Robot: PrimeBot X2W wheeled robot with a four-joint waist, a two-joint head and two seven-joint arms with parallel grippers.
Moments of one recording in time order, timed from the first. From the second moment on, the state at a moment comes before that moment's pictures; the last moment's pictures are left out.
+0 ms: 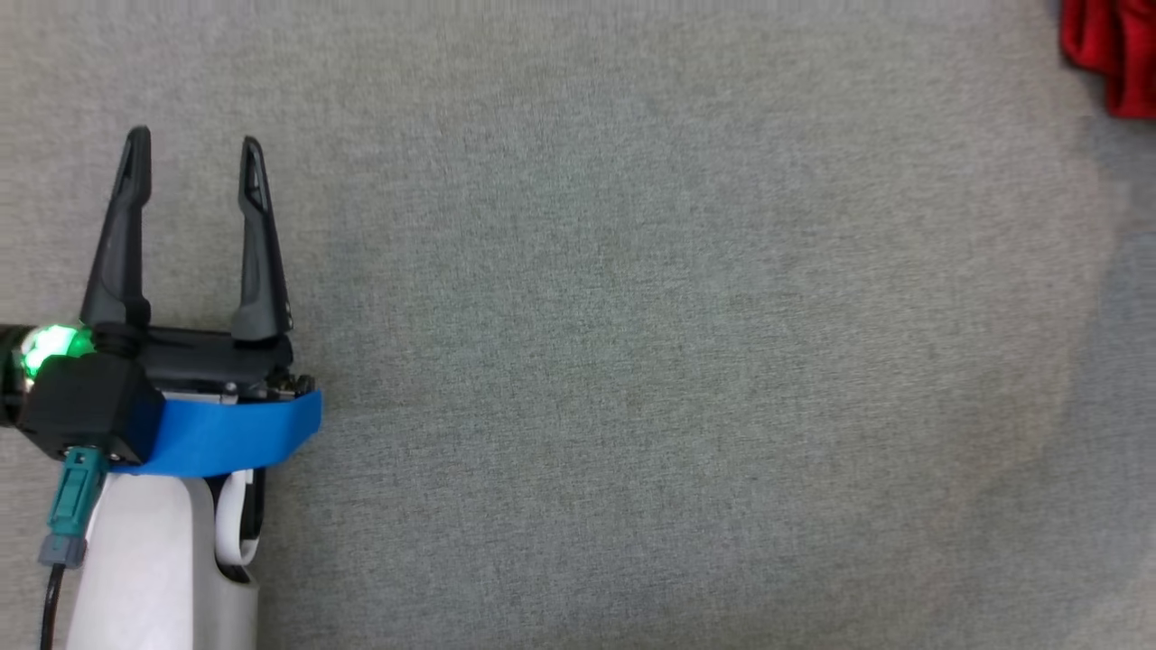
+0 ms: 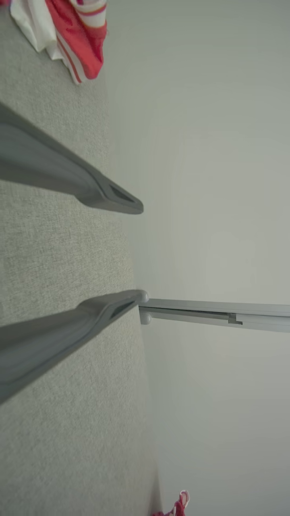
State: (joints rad) left arm -0.35 0.14 -0.02 -0.03 -0.04 -0.10 -0.26; right arm -1.25 -0.59 0.21 1.17 0.22 0.13 -0.25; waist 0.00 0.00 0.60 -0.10
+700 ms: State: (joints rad) left arm -0.09 0.08 0.04 0.13 -0.08 -0.08 -0.26; right arm -0.68 -0.27 0.22 0.60 0.22 0.13 -0.26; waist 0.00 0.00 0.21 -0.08
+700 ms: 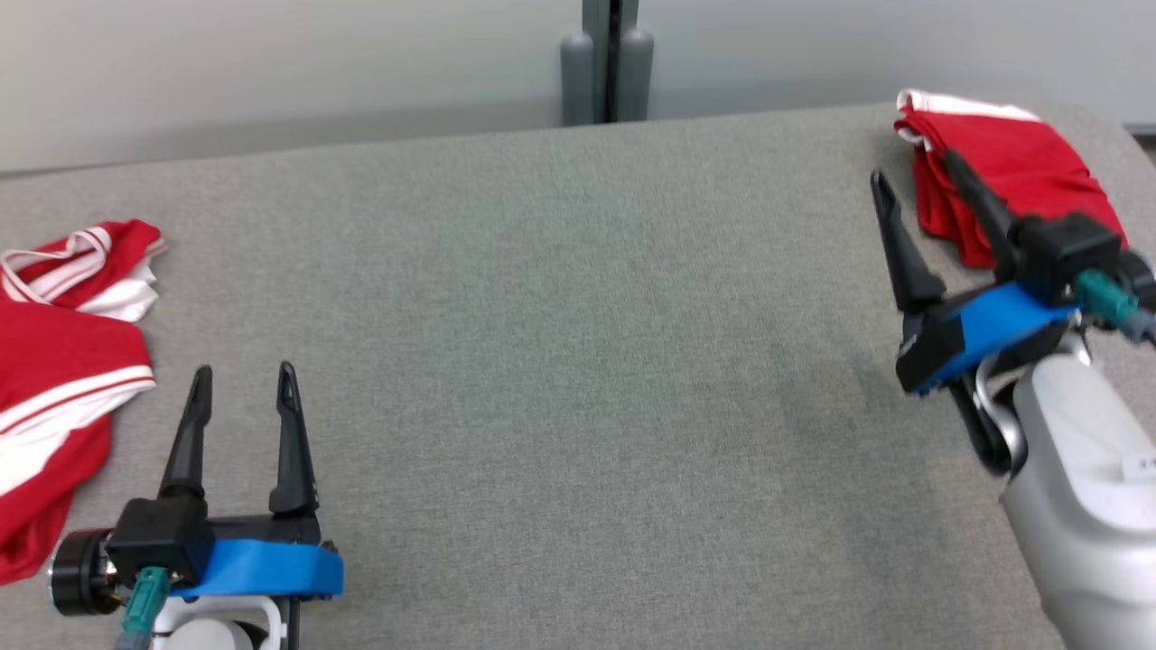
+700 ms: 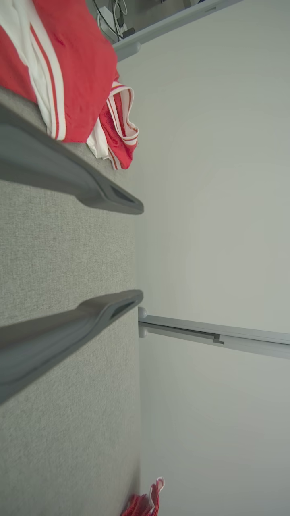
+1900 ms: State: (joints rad) left arm 0.00 0.05 0.04 0.19 -0.09 -0.07 -0.26; right arm -0.03 -0.06 -0.01 0.17 0.15 0.13 -0.23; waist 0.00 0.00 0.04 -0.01
